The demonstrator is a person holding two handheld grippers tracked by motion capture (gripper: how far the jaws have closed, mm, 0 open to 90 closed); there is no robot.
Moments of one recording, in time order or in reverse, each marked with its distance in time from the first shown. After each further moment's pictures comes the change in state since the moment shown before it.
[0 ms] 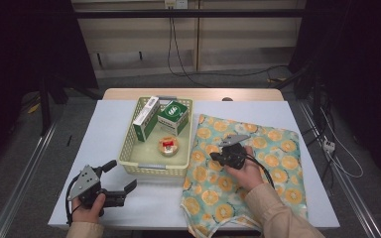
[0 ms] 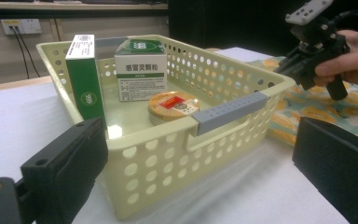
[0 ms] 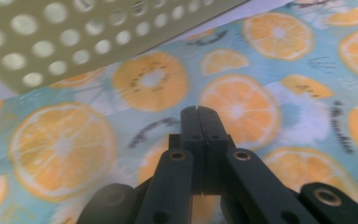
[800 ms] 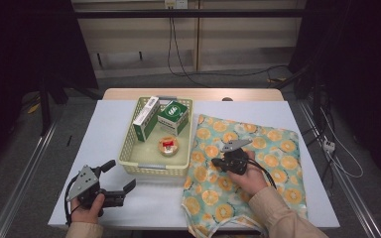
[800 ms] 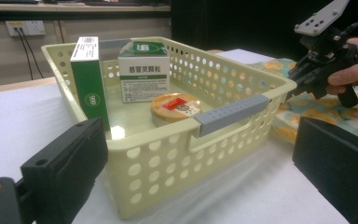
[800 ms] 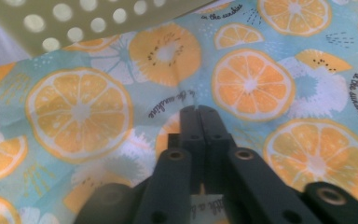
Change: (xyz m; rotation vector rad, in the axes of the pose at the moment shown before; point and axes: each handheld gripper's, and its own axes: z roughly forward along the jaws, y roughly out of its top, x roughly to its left) left arm -0.001 0.001 -0.003 -0.008 0.013 0.004; right arm 0.008 -0.015 -0.004 0.034 0.045 -0.014
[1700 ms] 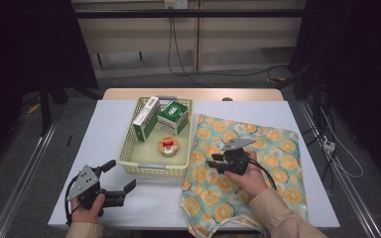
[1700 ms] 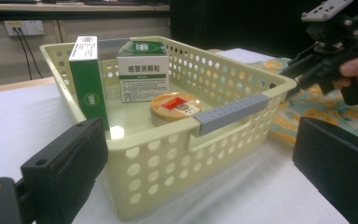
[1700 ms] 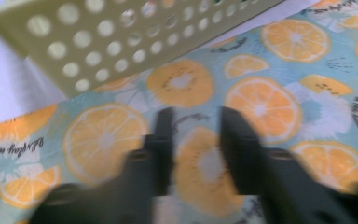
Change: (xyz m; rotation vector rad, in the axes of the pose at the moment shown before) left arm 0.000 -0.001 0.002 0.007 -0.008 0.000; right arm 0.014 0.007 -0.006 -0.072 0.017 0.024
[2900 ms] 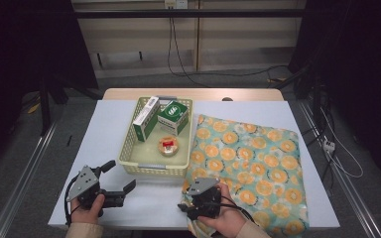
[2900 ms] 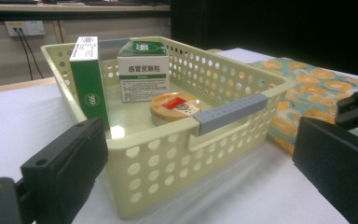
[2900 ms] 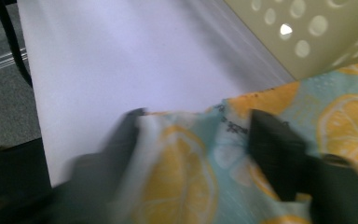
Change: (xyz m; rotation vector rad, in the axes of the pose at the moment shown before) left arm -0.001 0.001 -0.001 0.004 -0.002 0.009; right arm 0.124 -0.013 0.008 0.083 0.093 -0.165
